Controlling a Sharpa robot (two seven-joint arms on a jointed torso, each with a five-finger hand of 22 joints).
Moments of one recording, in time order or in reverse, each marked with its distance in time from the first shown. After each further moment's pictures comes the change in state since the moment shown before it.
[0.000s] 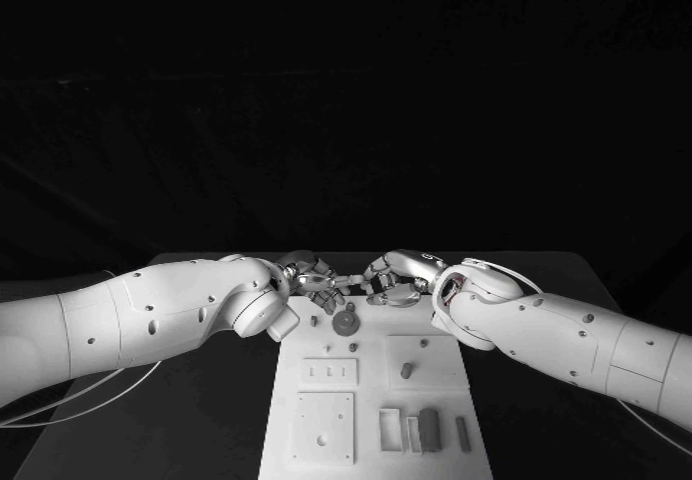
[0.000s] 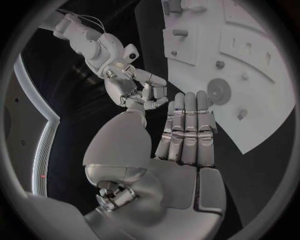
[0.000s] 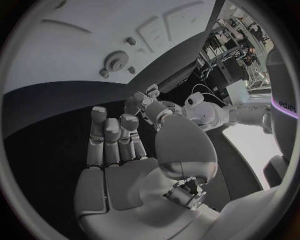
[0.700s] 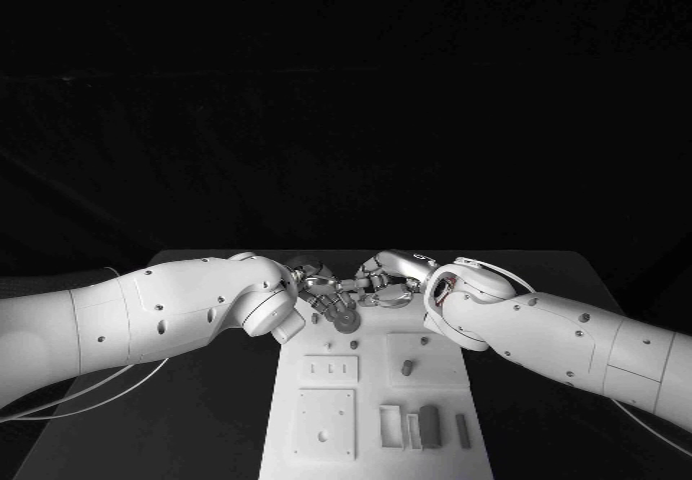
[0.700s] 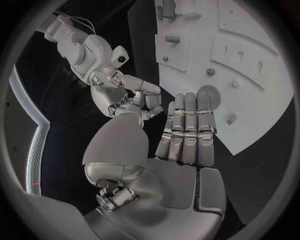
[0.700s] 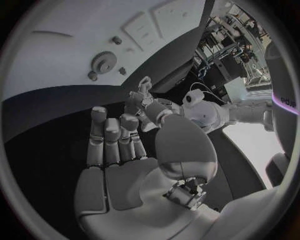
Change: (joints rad) left arm 0.000 0.020 -0.001 0.021 -0.039 -0.017 -0.141; left_hand -0.089 0.026 -0.039 0.004 0.000 0.008 0.000 -0.017 -0.007 -0.002 0.002 -0.019 0.016 -0.003 0.003 -0.021 0.023 -0.001 -0.005 0.006 -0.012 0.006; right arm -0.002 0.011 0.000 0.044 0.017 0.017 -0.046; right_hand 0.000 0.000 0.000 0.000 0.000 0.000 0.000 -0.003 -0.001 0.000 0.000 0.000 -0.001 0.001 0.002 0.000 -0.002 0.000 0.000 0.000 0.000 0.000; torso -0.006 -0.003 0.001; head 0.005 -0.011
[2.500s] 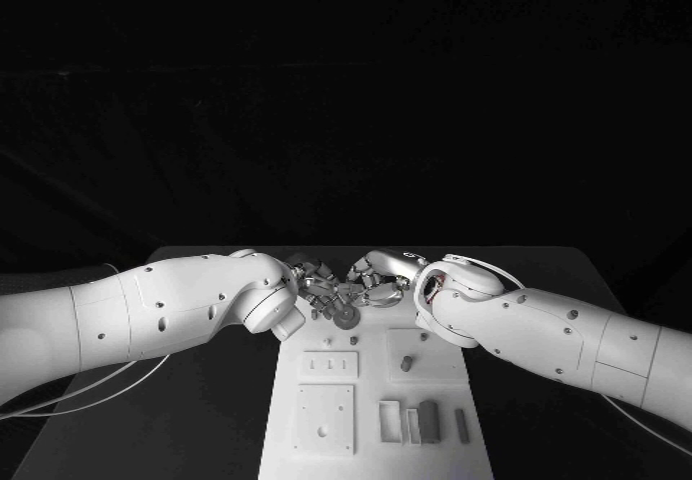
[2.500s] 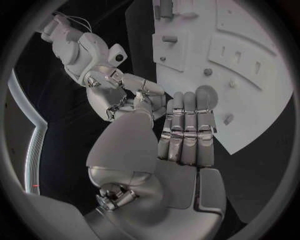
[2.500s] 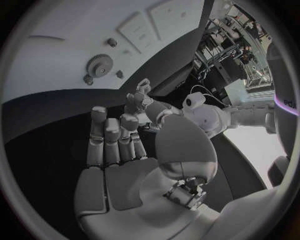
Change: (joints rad) left arm 0.000 0.005 0.000 0.001 -0.003 -0.012 -0.027; left_hand 0.266 0.026 0.106 -0.006 -0.002 0.056 -0.014 -0.004 0.006 0.041 -0.019 -0.008 0.047 0.046 -0.021 -0.018 0.070 -0.013 0.036 -0.021 0.016 0.051; right arm 0.000 0.026 0.000 0.005 -0.027 0.021 -0.041; right_hand -0.004 0.004 0.002 0.002 0.000 0.006 0.000 -0.003 0.002 0.004 -0.003 0.000 -0.001 0.003 -0.005 0.000 -0.003 -0.002 0.004 -0.004 0.000 0.000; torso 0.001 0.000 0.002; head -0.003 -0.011
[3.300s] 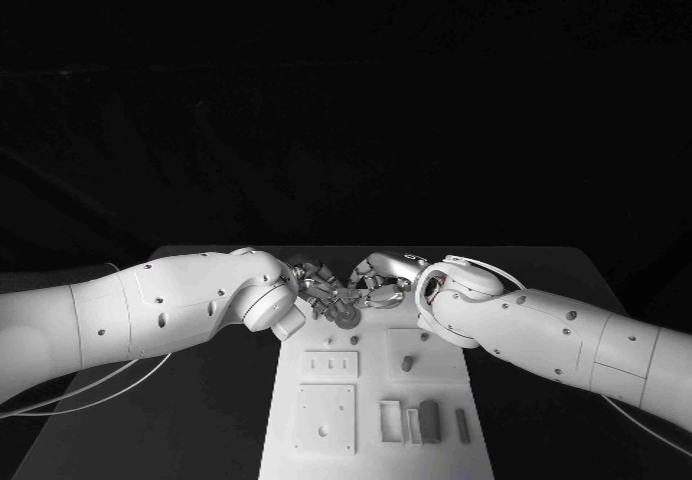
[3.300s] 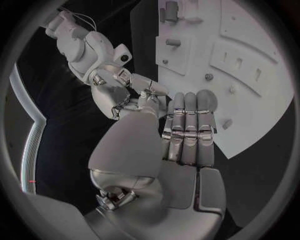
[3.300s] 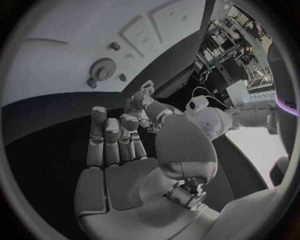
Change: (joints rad) left arm 0.001 -0.002 0.001 -0.004 0.043 0.030 -0.001; left_hand 0.089 0.006 0.071 -0.005 0.053 -0.029 0.022 -0.031 -0.009 -0.027 0.020 -0.030 0.003 -0.020 0.019 -0.042 0.001 0.000 -0.025 0.017 -0.031 0.001; right arm -0.002 0.005 -0.003 -0.013 -0.006 0.016 -0.013; right_hand 0.000 0.000 0.000 0.000 -0.001 0.004 -0.003 -0.004 0.000 0.000 0.000 0.000 -0.001 0.001 0.002 0.000 -0.001 0.000 0.000 0.000 0.000 0.000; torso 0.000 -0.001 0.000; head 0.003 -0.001
